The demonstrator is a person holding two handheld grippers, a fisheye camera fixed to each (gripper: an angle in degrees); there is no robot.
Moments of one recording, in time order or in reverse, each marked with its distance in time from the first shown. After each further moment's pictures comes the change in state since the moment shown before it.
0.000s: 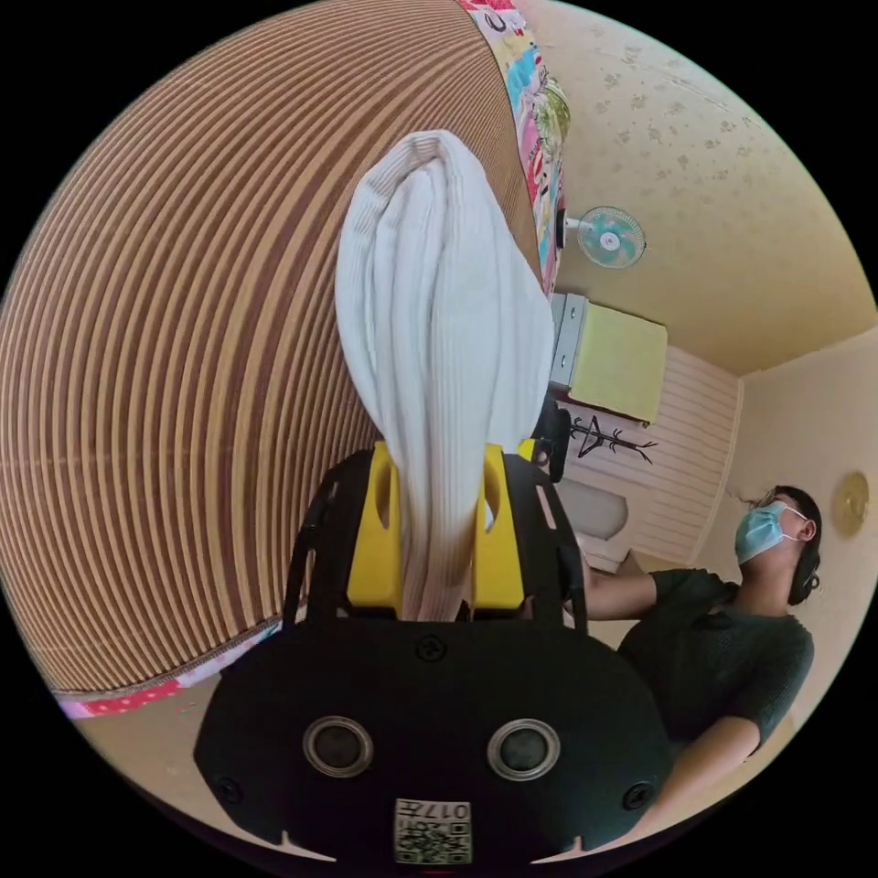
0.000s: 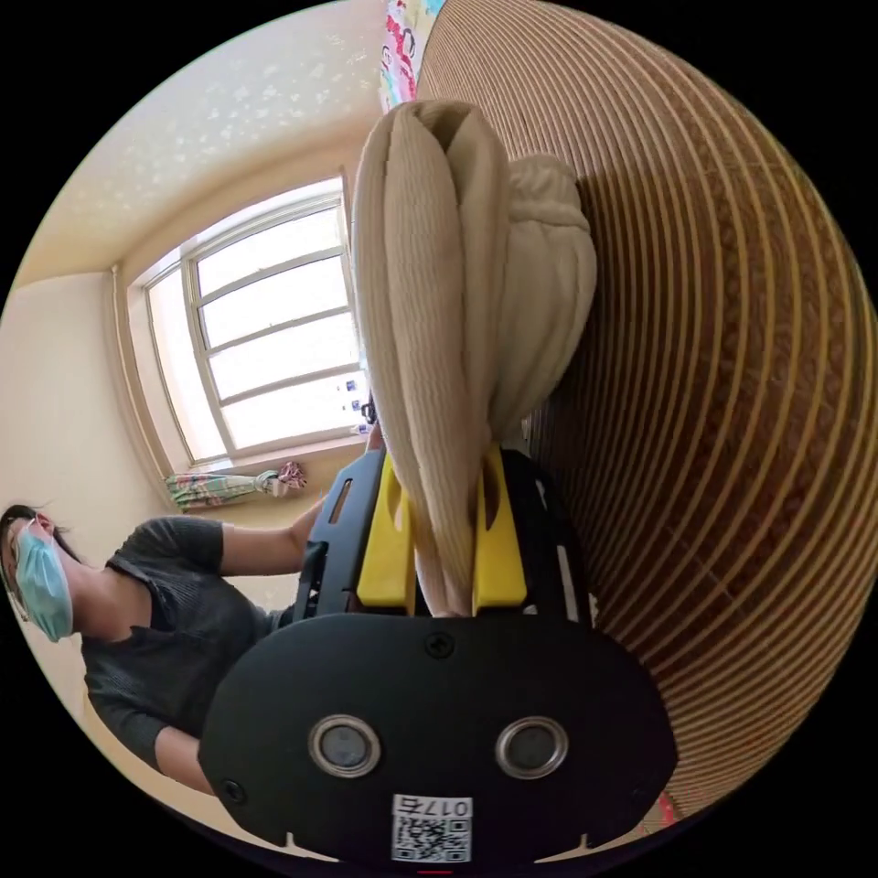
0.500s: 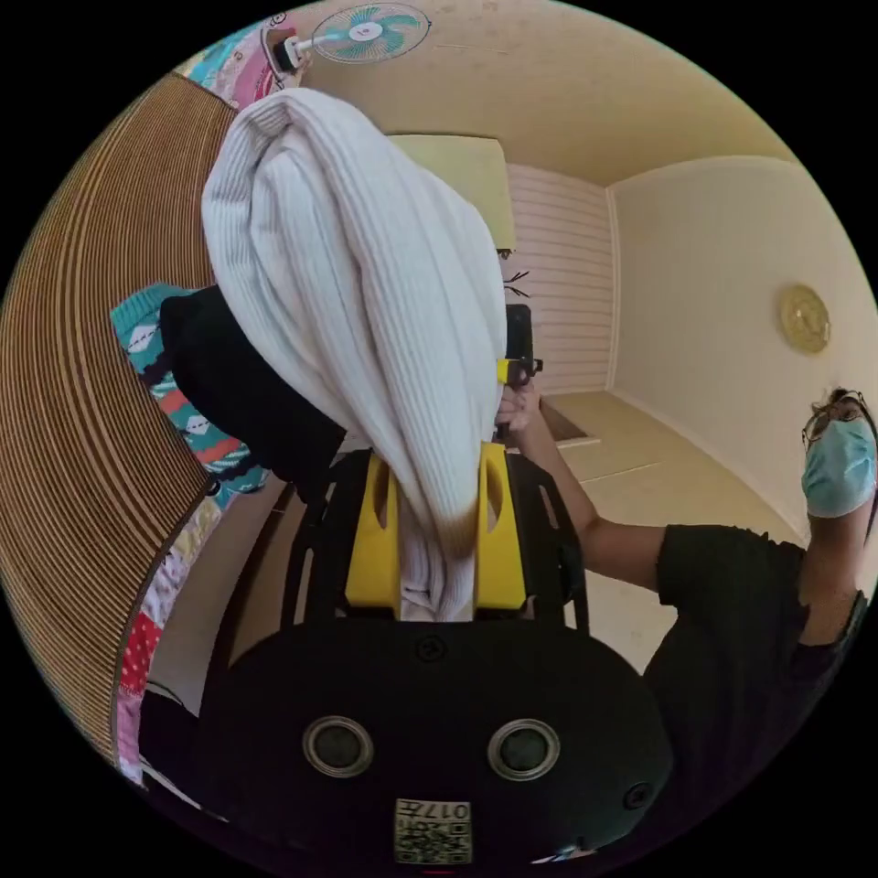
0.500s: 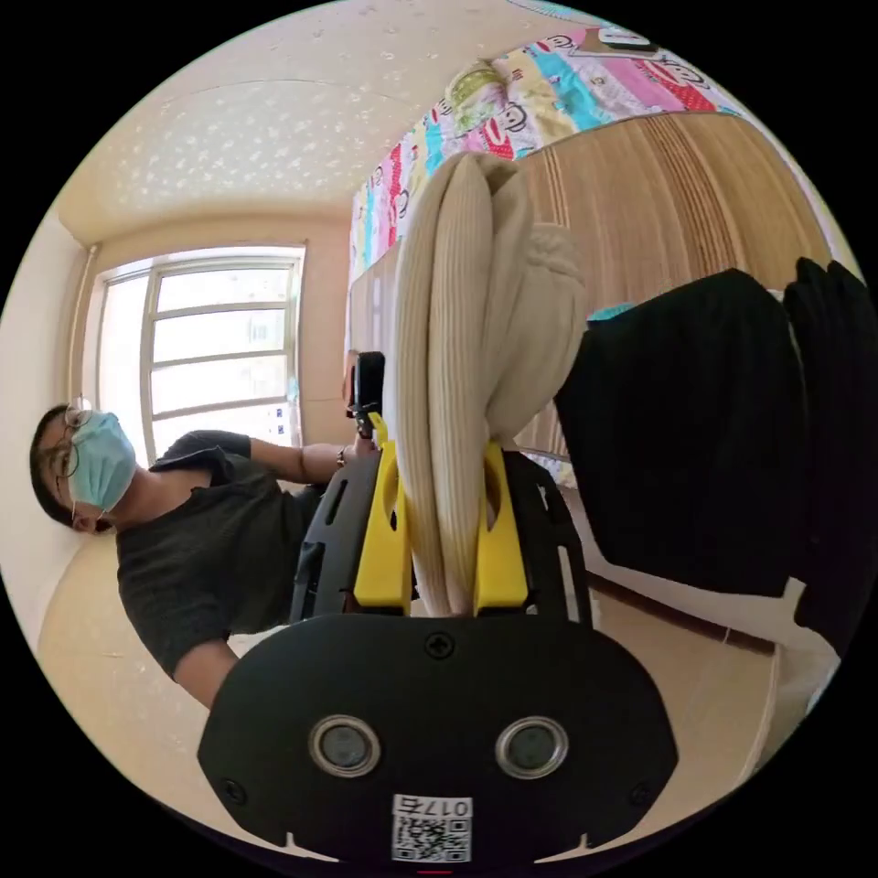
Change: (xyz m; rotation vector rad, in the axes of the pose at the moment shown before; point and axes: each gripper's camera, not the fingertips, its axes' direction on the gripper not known) left arm 0.355 0.013 0.457 -0.389 0.296 0.475; right arm -0.252 0.299 -0.414 0.254 0.634 0.154
